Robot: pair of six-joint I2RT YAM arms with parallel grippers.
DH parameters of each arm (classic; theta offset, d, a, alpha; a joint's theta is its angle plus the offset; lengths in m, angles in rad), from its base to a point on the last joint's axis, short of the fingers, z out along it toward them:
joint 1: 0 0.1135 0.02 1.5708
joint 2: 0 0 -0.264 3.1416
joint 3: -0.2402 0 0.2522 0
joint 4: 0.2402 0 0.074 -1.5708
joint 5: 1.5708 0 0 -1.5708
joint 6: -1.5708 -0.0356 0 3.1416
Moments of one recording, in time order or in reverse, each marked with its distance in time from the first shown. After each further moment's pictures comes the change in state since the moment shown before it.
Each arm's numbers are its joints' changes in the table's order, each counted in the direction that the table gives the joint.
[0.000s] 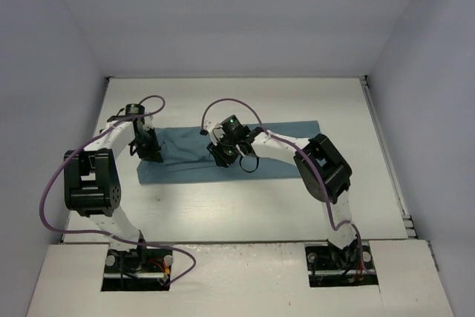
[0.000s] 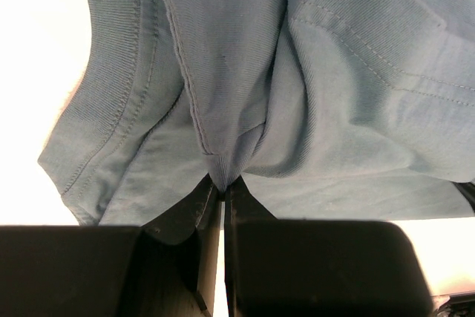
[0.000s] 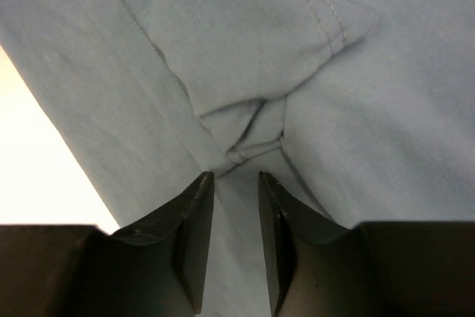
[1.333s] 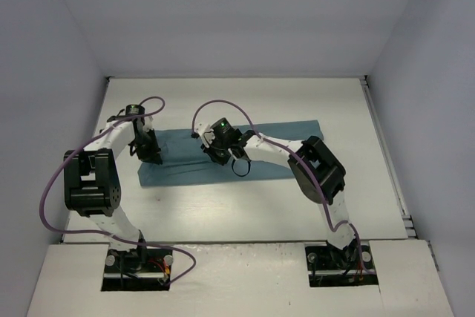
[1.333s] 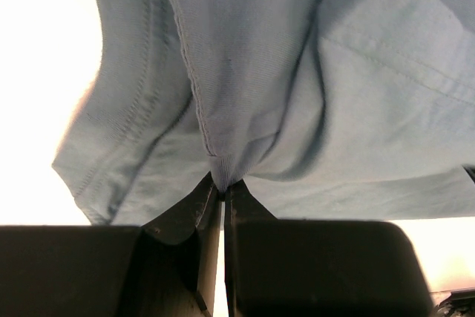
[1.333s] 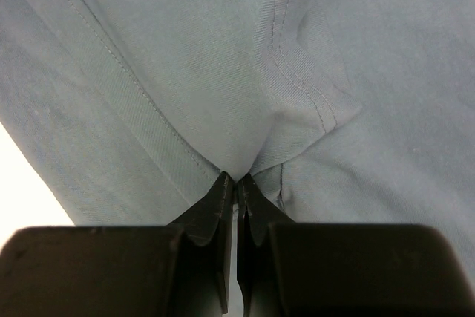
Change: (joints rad) left arm 0.002 0.000 0.001 0.027 -0.014 -0.001; right arm 0.048 -0.034 -0.041 -0.029 0.113 0.043
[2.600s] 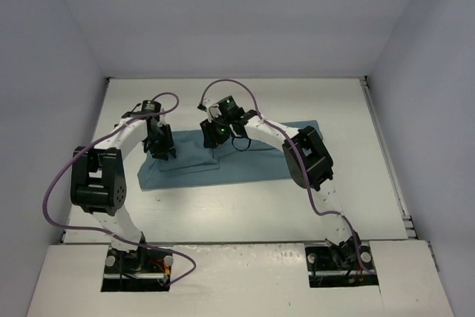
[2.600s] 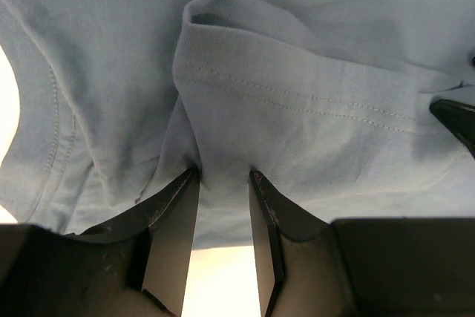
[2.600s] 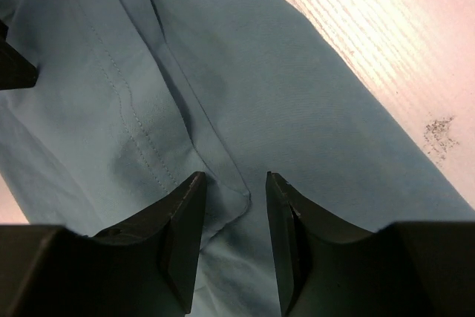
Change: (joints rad) left arm -0.134 -0.027 -0.059 -0.030 -0.046 0.079; right arm -0.139 -0.214 -0.347 0.075 -0.250 -0.231
